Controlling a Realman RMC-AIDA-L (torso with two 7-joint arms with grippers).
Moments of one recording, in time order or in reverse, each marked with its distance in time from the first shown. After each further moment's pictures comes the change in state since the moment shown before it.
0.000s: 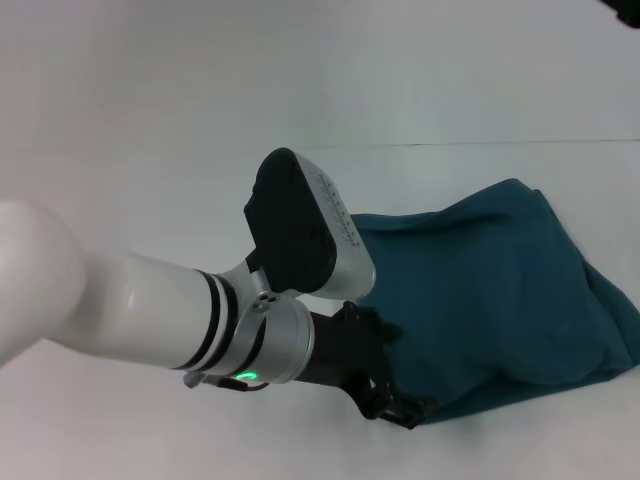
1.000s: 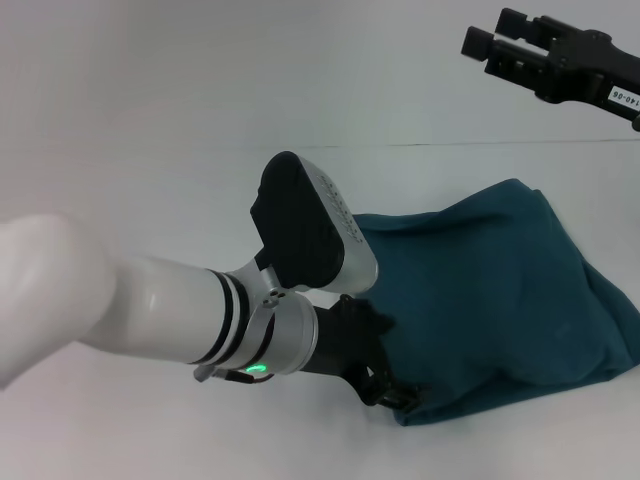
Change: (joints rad) left arm -0.040 0.000 0.021 -0.102 0.009 -0.114 -0.011; right arm -0.024 0.048 -0.068 -0.118 -0.188 -0.124 0.119
